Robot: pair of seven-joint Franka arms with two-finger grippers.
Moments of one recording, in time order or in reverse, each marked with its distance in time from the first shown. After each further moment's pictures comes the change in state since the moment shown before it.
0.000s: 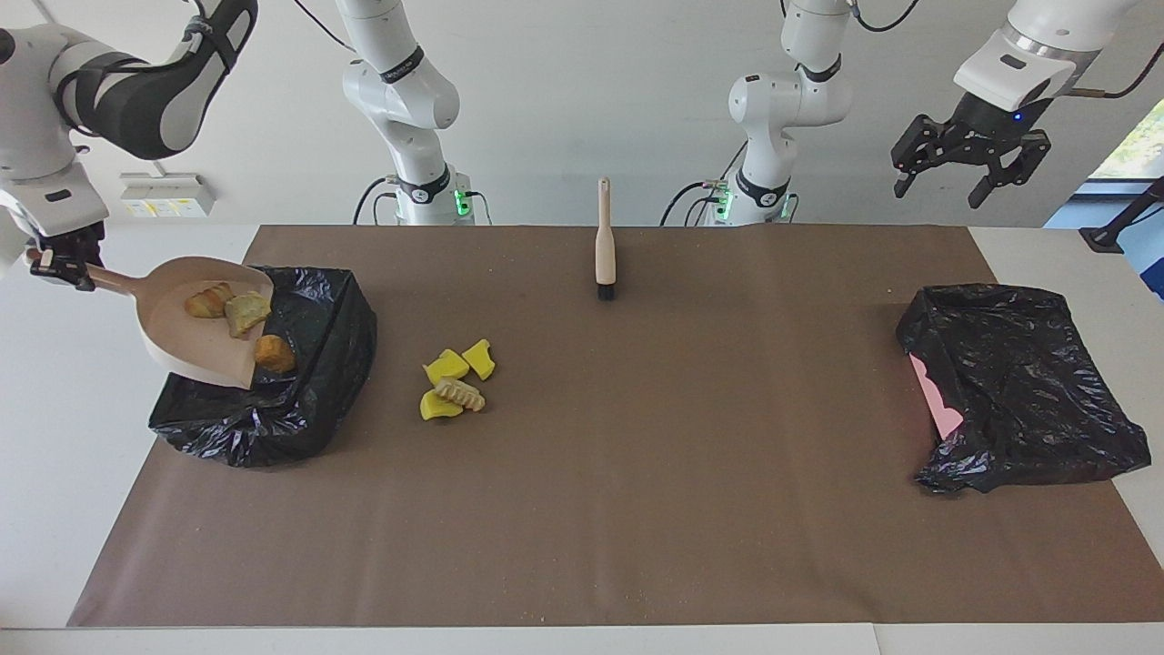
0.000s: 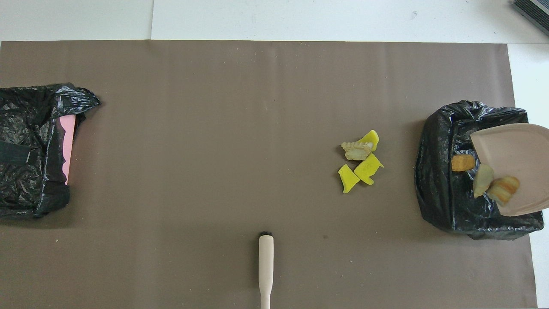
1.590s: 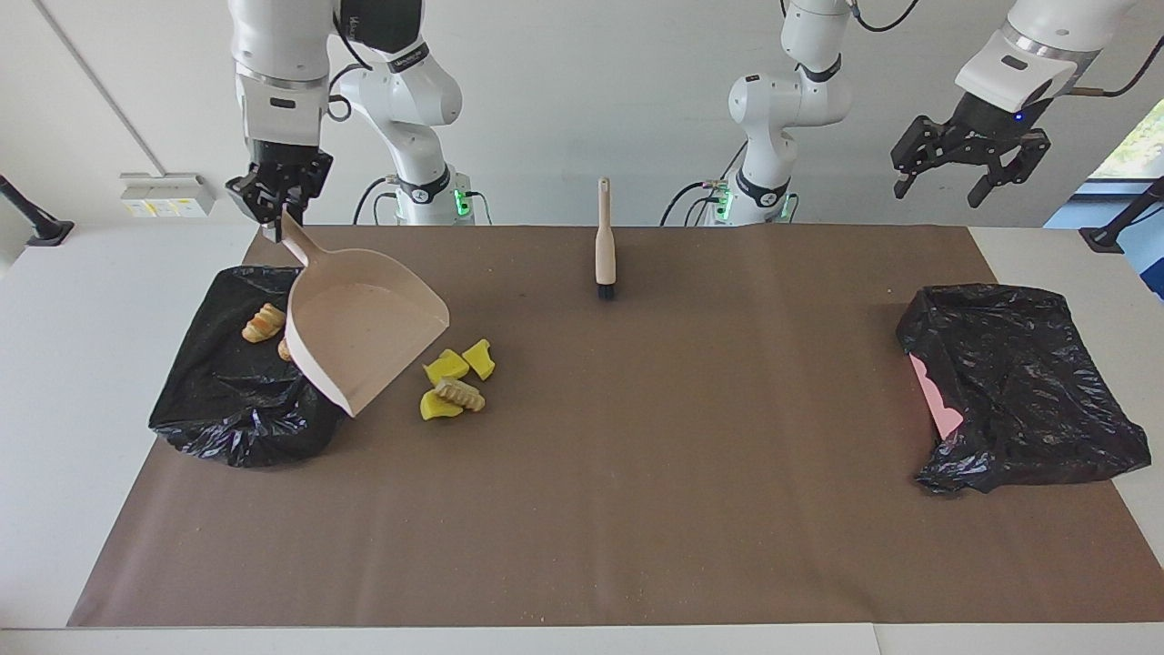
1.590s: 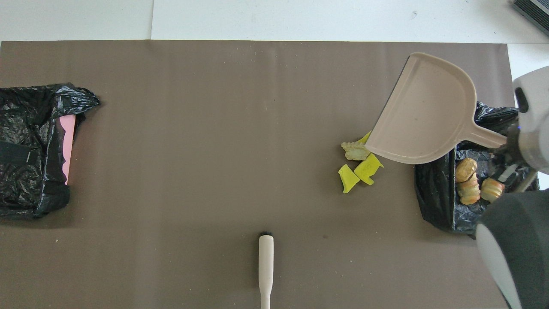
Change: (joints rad) left arm 0.000 0.000 0.000 0.000 0.000 0.000 -0.003; right arm 0.162 -0.174 0.375 0.042 0.141 -0.287 1.230
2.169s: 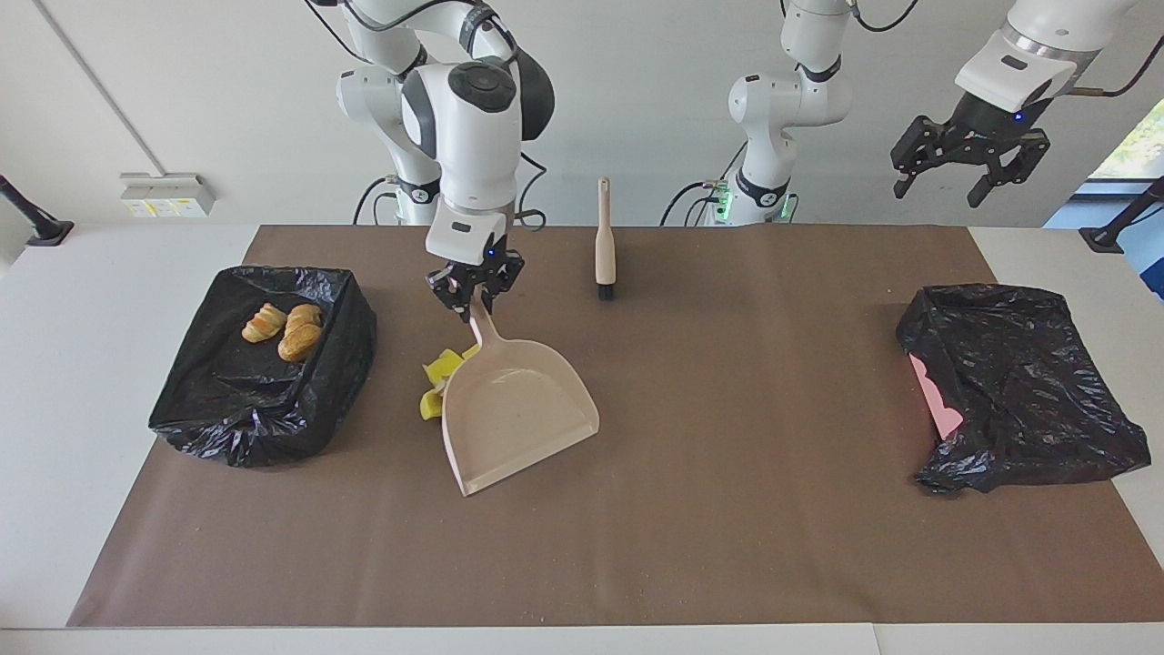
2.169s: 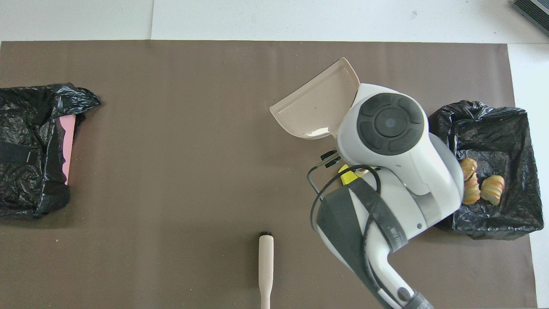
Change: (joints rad) left arm 0.000 0.000 0.000 0.000 0.000 0.000 0.000; right arm 0.332 0.297 0.003 0.016 0.066 0.196 0.954
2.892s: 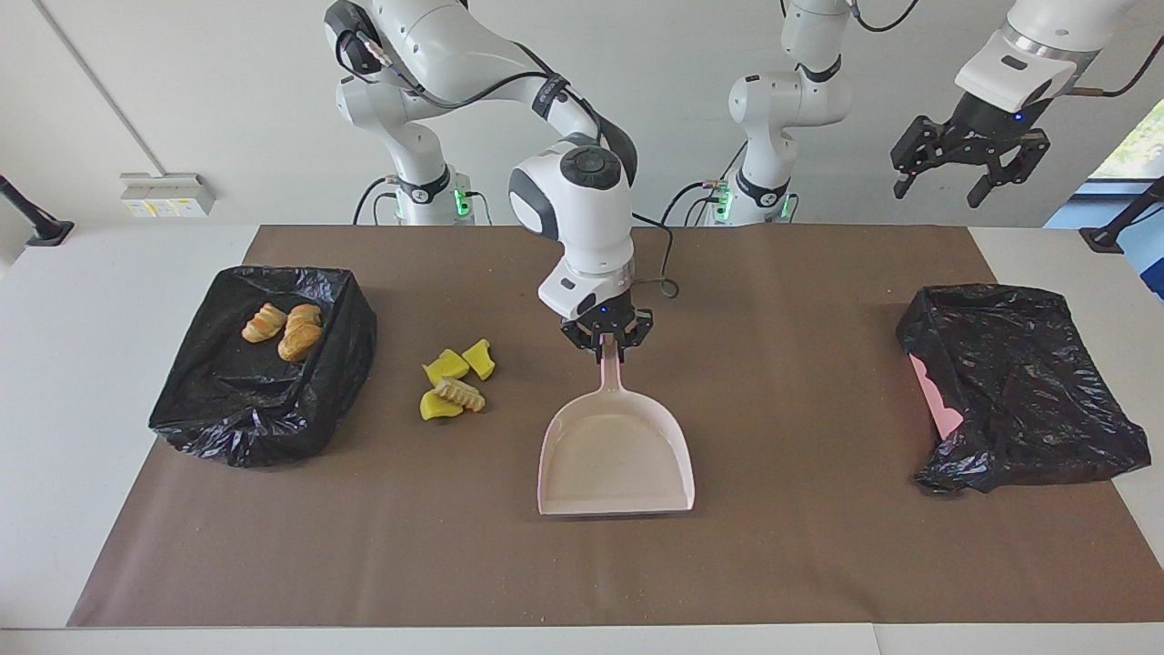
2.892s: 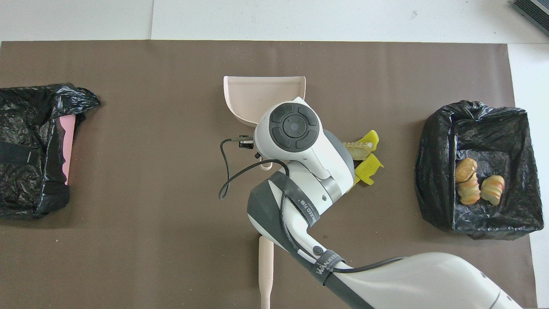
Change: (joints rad) left arm 0.000 0.000 -0.004 0.000 0.000 0.000 -0.001; right arm 0.153 0.289 -0.002 0.162 0.095 0.276 0.556
